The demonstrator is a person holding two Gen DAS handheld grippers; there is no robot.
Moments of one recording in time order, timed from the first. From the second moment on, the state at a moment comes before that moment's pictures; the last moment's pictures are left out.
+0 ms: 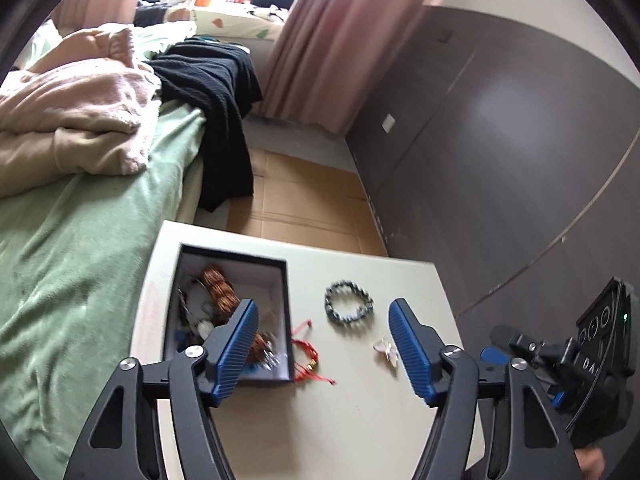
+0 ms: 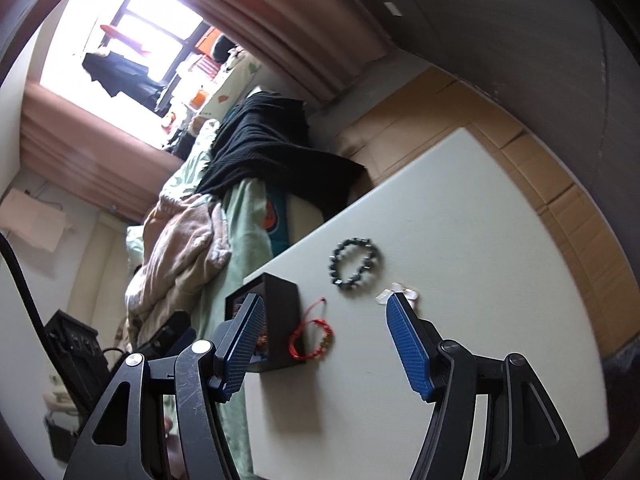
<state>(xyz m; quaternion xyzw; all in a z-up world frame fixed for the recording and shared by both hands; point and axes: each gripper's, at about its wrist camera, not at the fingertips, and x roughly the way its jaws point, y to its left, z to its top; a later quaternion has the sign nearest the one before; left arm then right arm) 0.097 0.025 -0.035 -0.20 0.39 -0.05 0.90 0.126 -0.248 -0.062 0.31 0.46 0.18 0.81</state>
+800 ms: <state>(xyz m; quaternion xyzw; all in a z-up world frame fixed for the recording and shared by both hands) 0.104 -0.029 -0.111 -0.26 0.50 -0.01 0.83 0.095 -0.318 -0.072 0.35 0.46 0.14 0.80</state>
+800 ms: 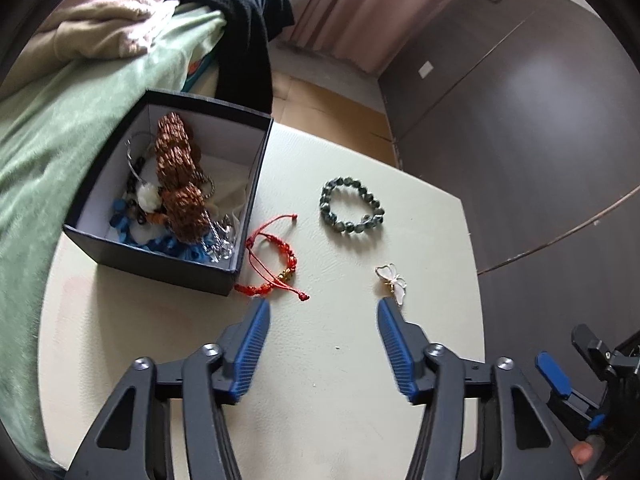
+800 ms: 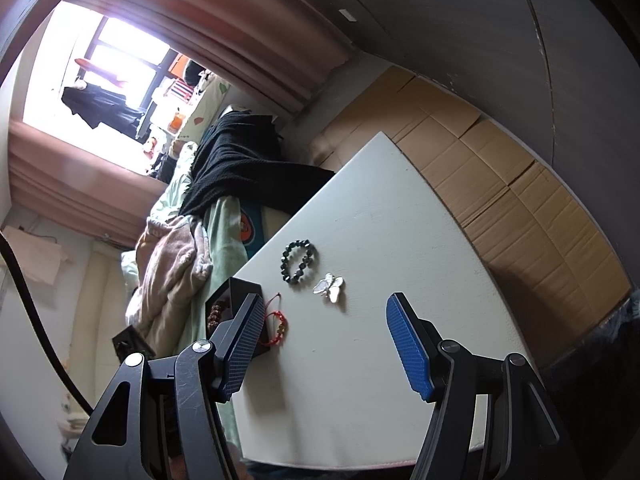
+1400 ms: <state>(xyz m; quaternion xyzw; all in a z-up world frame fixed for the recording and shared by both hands) 0.102 -0.015 -0.086 -0.28 0.44 -0.02 0.85 0.116 -0.289 -0.093 0.34 0.50 0.16 0.78</state>
